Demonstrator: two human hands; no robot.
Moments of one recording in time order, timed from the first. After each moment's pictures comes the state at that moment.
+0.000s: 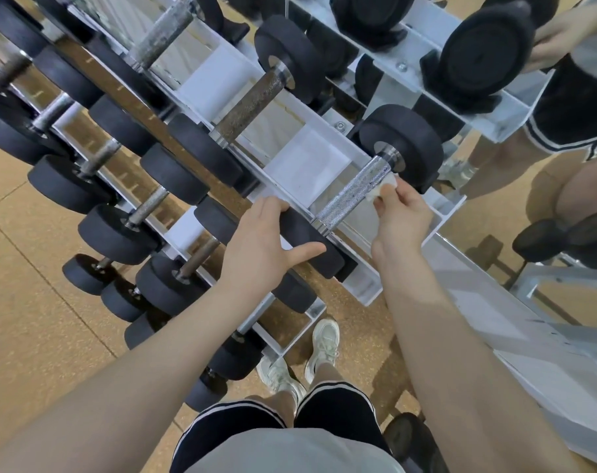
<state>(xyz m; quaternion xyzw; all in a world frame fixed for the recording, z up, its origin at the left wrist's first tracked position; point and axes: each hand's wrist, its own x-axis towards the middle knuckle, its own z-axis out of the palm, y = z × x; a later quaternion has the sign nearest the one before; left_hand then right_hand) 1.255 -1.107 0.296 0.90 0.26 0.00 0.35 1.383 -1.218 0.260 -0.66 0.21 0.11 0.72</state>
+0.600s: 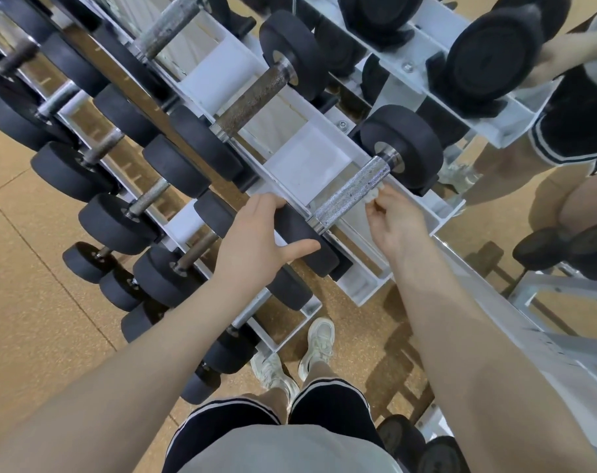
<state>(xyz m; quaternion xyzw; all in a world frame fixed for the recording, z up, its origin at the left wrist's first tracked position) 1.255 -1.110 0.296 0.89 0.27 -0.01 0.36 1.408 -1.227 0.247 -0.56 0.25 0.30 0.73</state>
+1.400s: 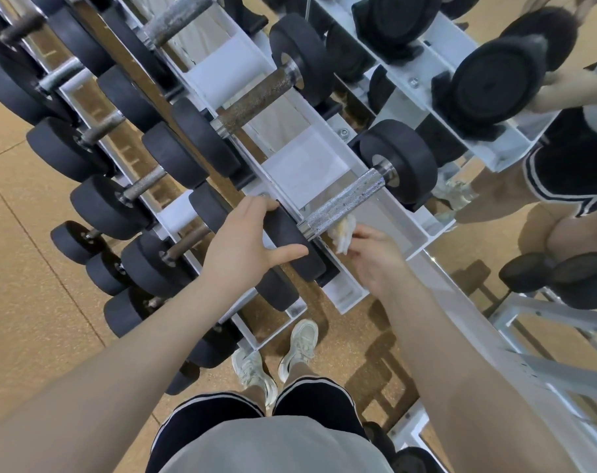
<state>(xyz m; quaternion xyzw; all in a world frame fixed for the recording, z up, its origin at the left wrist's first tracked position) 1.255 -1.112 0.298 0.88 0.30 -0.01 0.37 1.381 -1.247 0.255 -0.68 0.09 0.43 0.59</state>
